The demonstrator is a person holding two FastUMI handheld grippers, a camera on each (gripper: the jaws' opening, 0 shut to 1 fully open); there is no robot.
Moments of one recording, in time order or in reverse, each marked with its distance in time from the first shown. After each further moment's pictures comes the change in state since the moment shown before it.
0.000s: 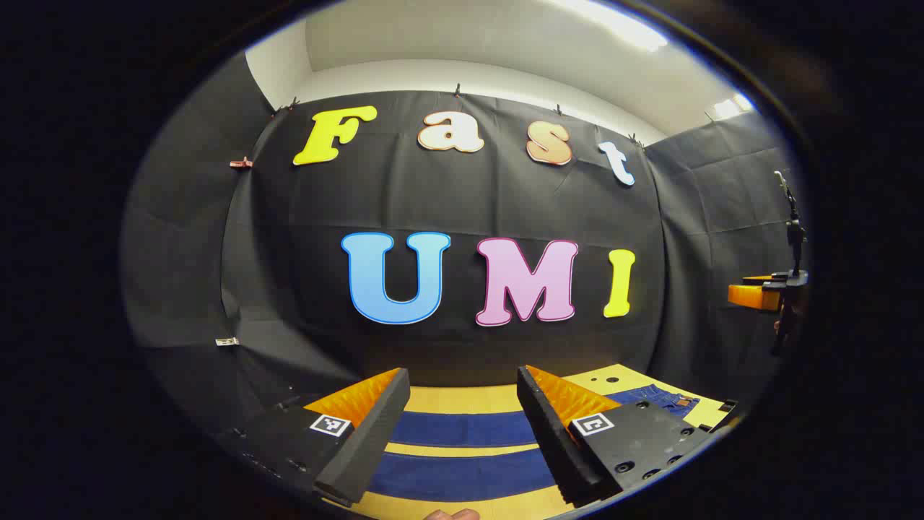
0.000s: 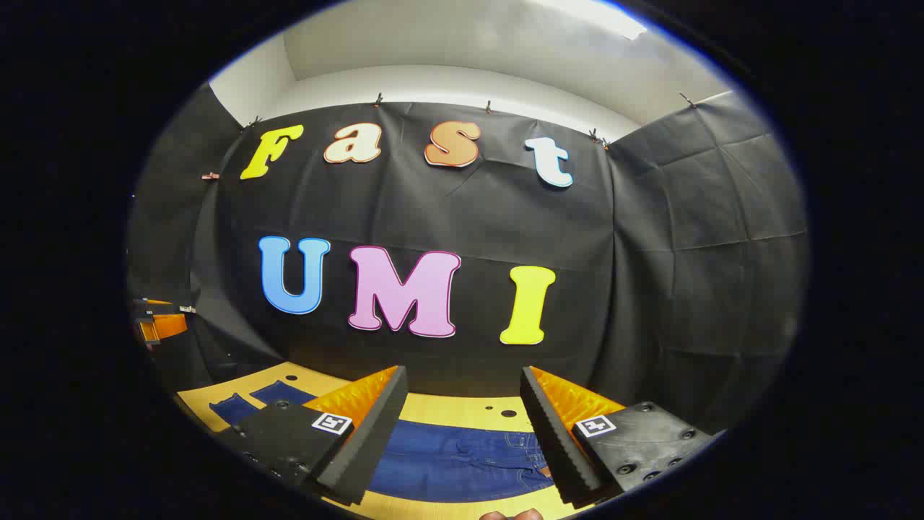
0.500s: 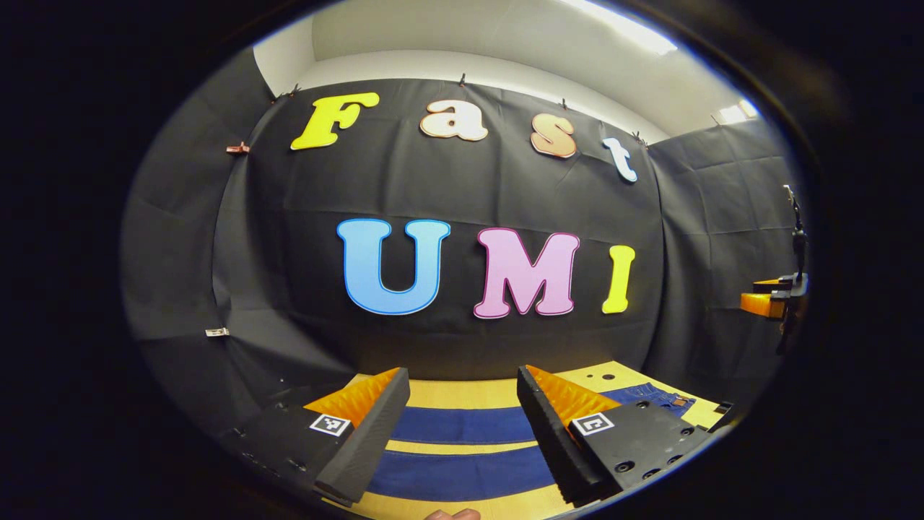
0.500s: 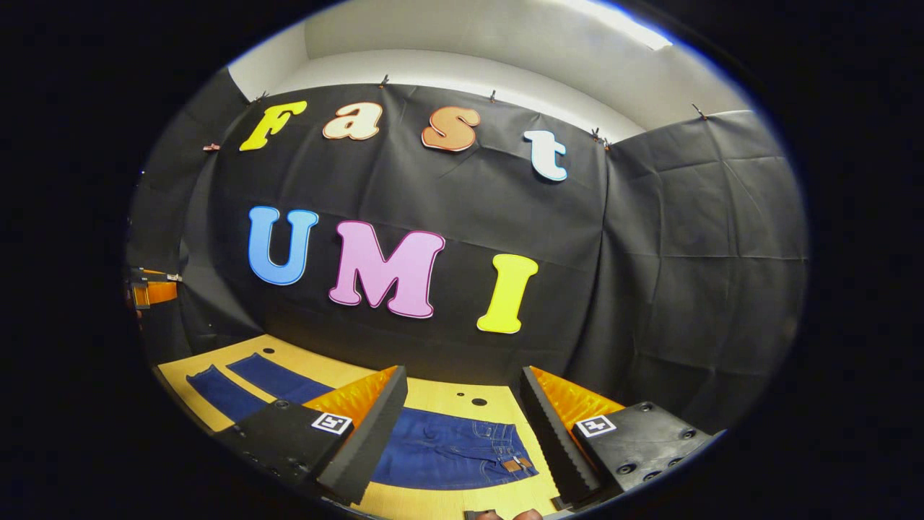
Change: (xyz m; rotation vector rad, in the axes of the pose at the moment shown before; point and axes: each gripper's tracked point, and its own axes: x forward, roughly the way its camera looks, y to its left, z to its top) left arm 0.016 0.007 -0.001 -0.022 0.025 -0.021; right arm -0.007 -0.029 -0.007 -0.076 0.050 -0.036
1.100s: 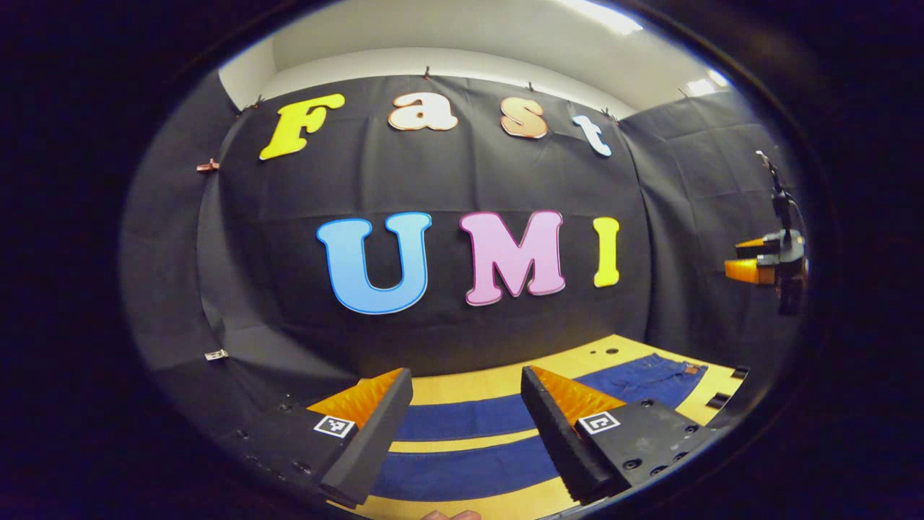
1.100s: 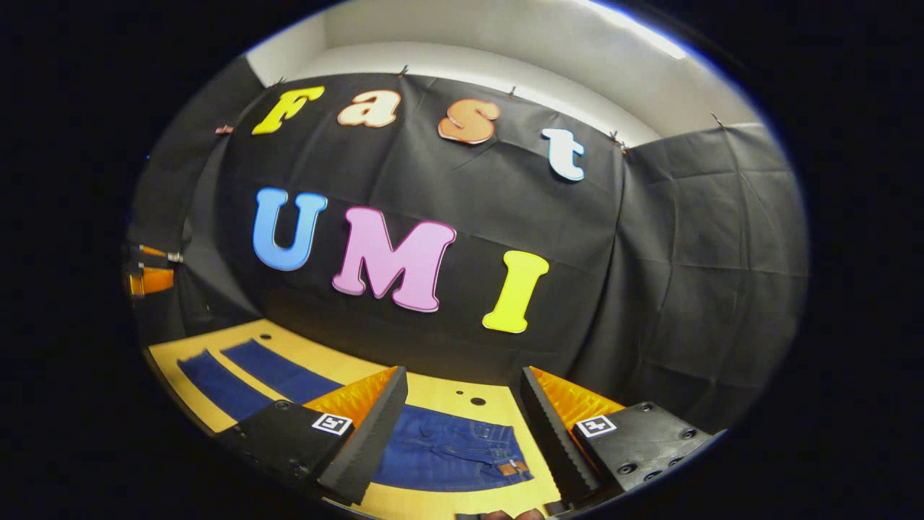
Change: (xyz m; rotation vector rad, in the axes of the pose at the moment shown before) left arm 0.006 0.011 -0.044 0.181 0.111 -0.105; right arm 0.029 0.017 -0.030 -0.173 0.052 0.058
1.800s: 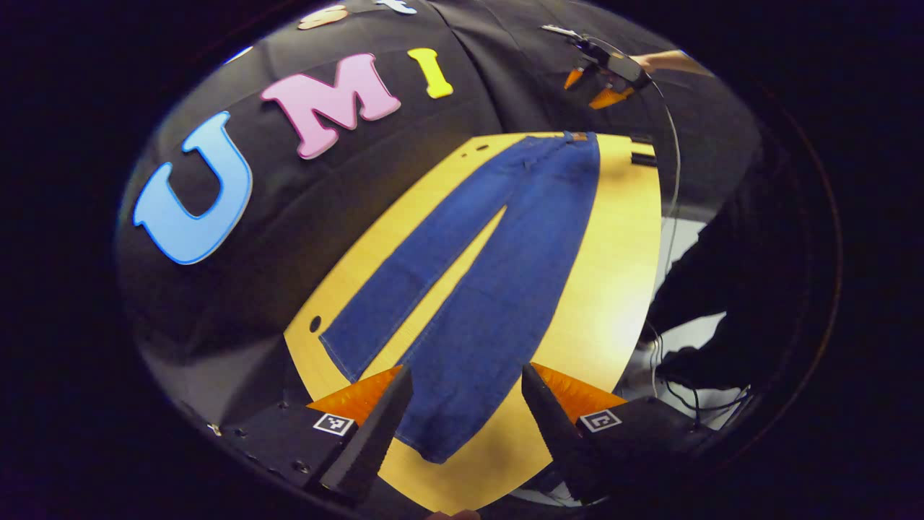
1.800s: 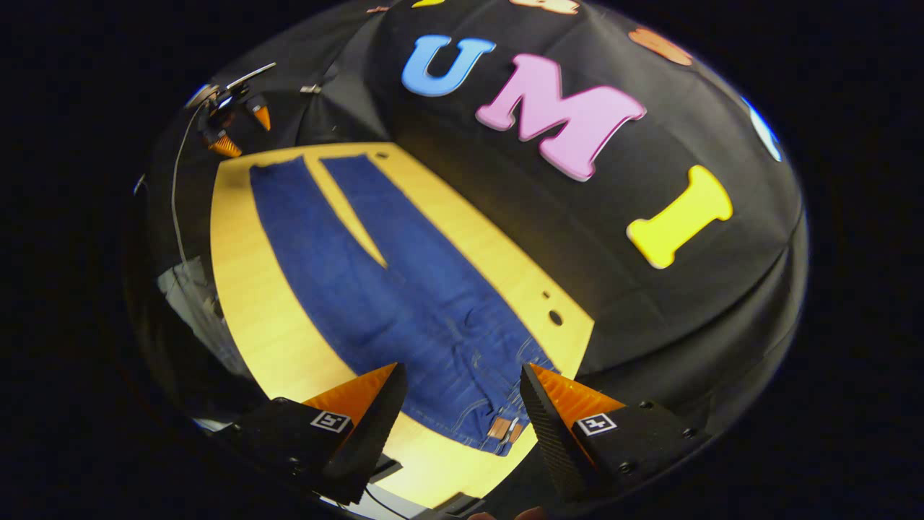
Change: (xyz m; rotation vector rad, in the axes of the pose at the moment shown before) left arm 0.003 0.039 -0.237 0.606 0.649 -0.597; right arm 0.050 0.040 -0.229 -0.431 0.572 0.659
